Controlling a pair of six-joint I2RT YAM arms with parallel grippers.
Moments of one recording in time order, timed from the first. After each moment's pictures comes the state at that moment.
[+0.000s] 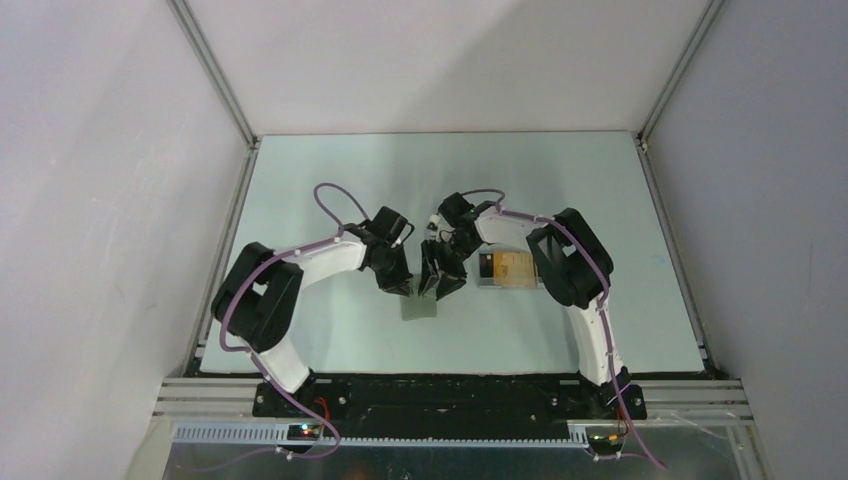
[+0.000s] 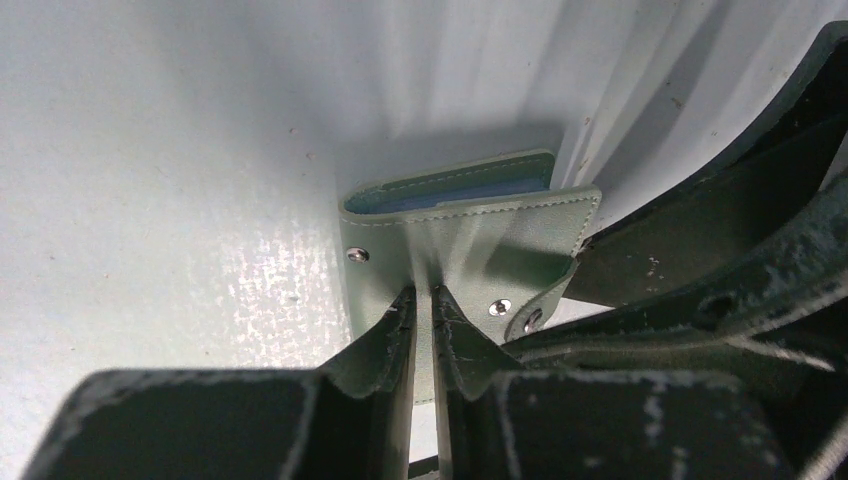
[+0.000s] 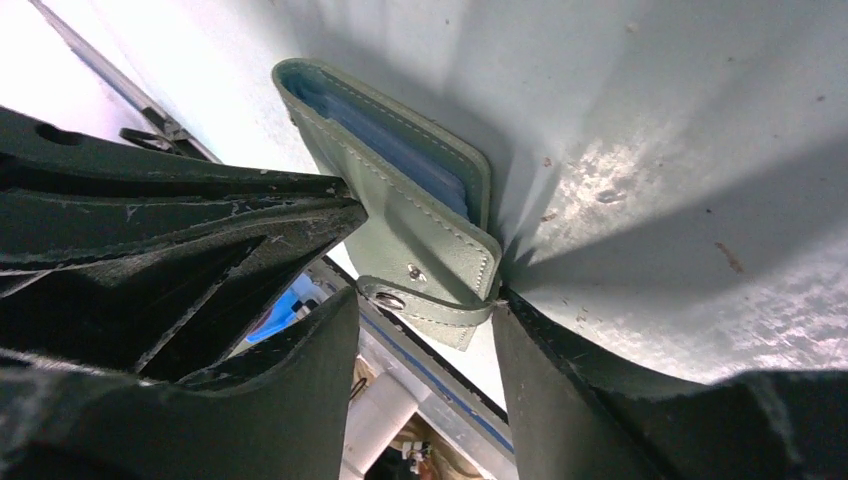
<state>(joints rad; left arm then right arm) -0.57 1.69 0.97 -0.51 0.16 -0.79 0.66 2.15 1.47 -0.65 -0.70 0.53</state>
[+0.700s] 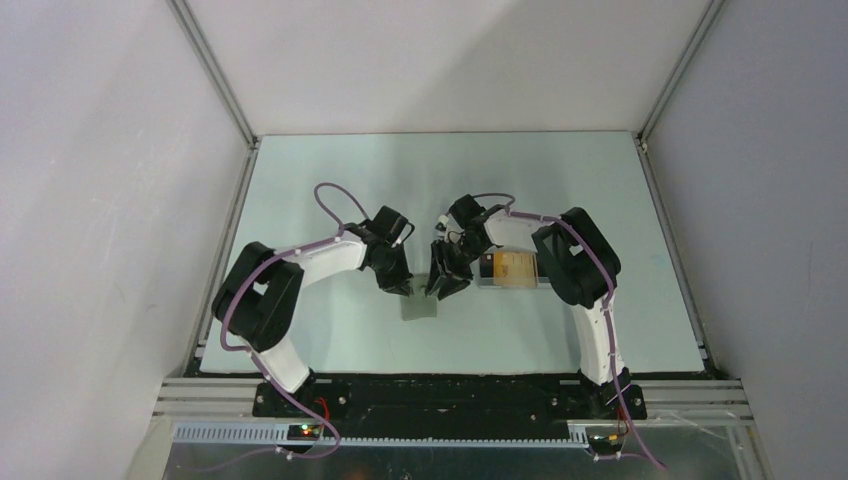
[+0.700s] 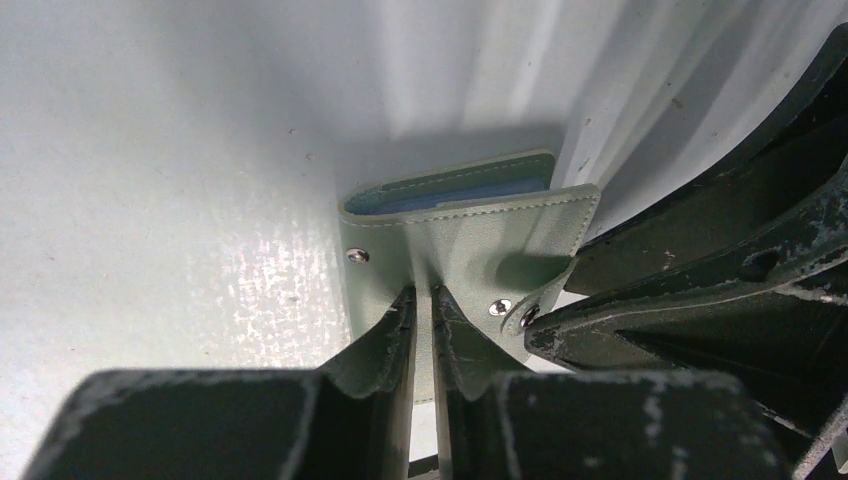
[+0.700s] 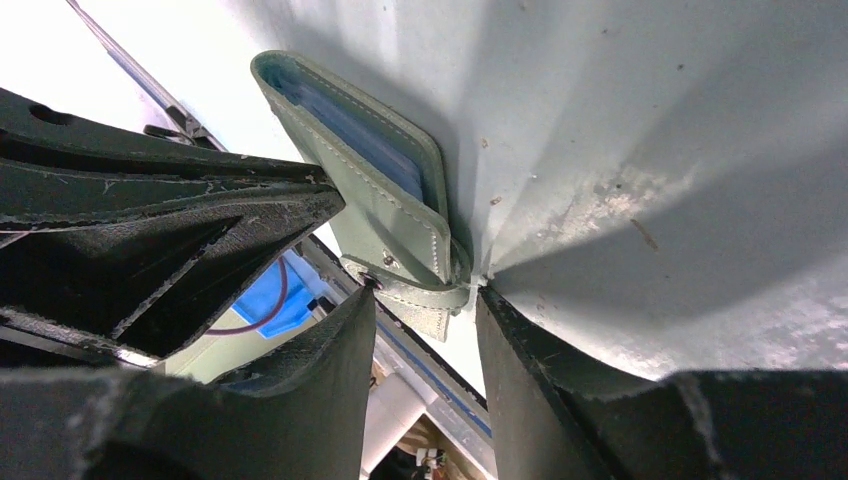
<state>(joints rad) -0.57 1.69 0.97 -0.52 0.16 -0.79 0.61 2.12 1.37 -0.55 -0.77 0.55</state>
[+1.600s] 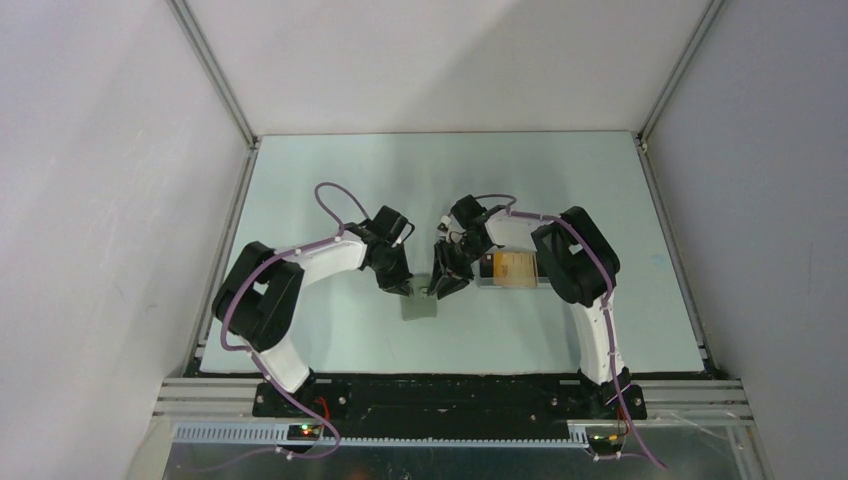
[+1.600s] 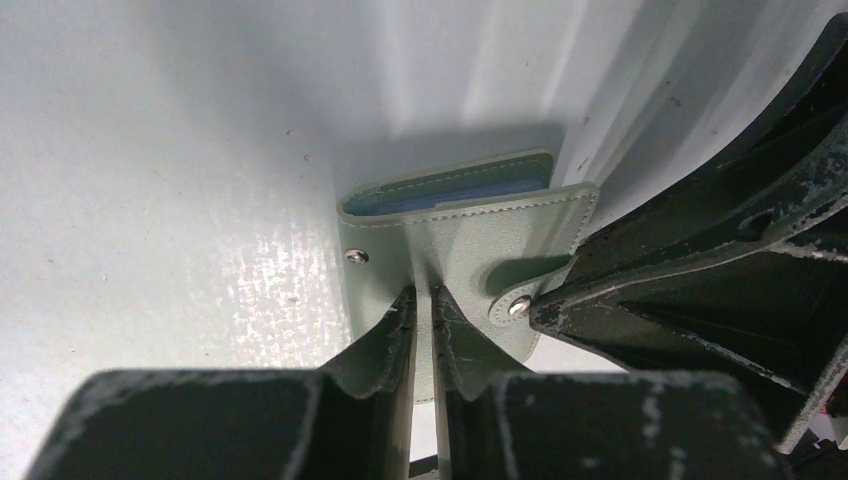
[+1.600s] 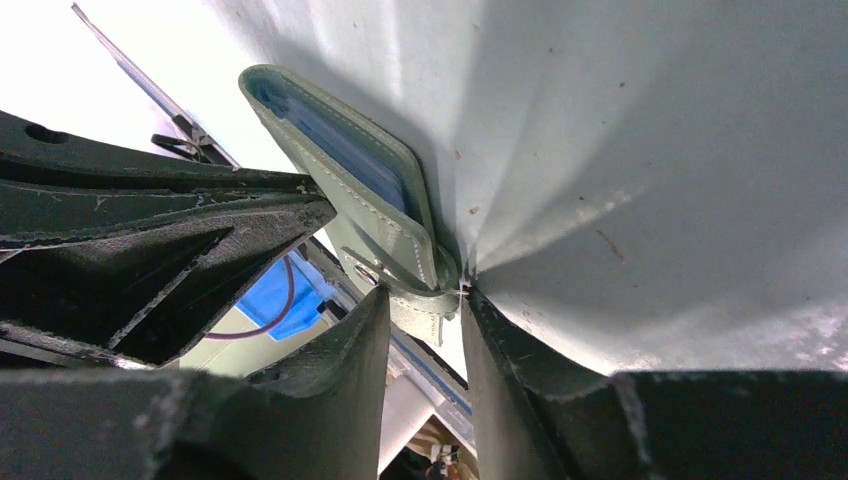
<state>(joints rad) -0.57 1.70 0.98 -0.52 0.16 -0.78 0.61 2.13 1.37 -0.54 -0.77 0.57</state>
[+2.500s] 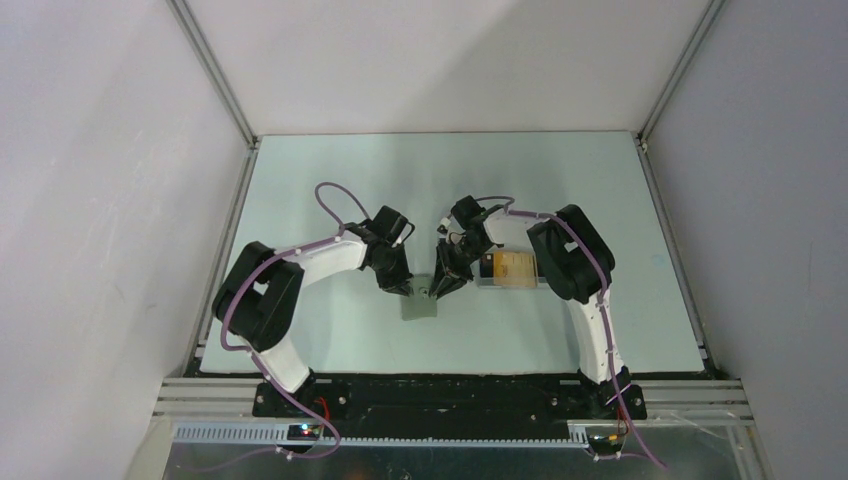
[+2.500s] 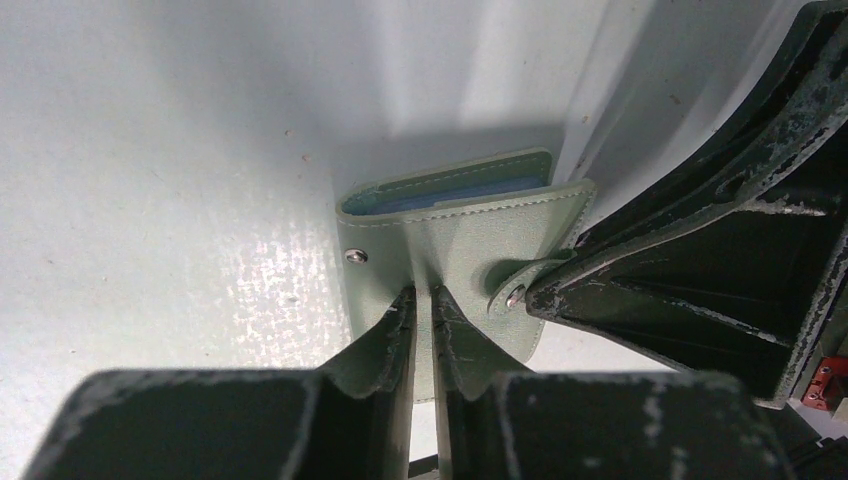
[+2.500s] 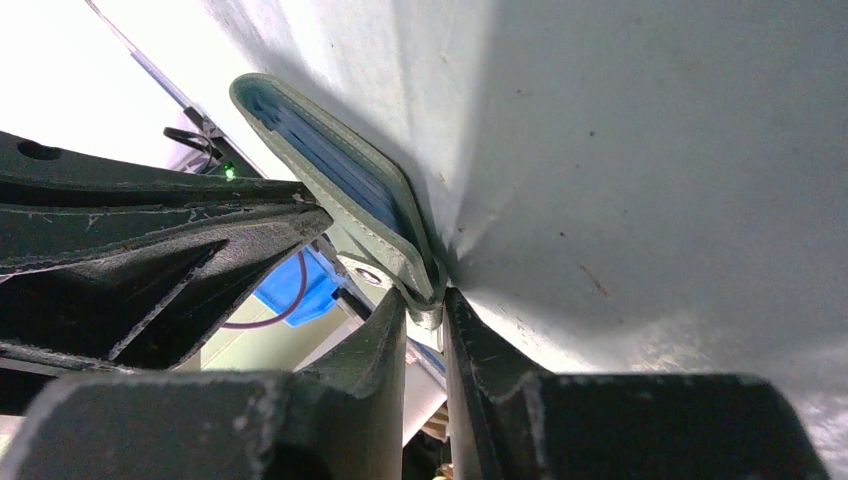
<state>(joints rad) -0.57 1.69 0.98 -0.52 0.17 -0.78 0.60 2.18 1.39 -0.55 -0.82 0.58</state>
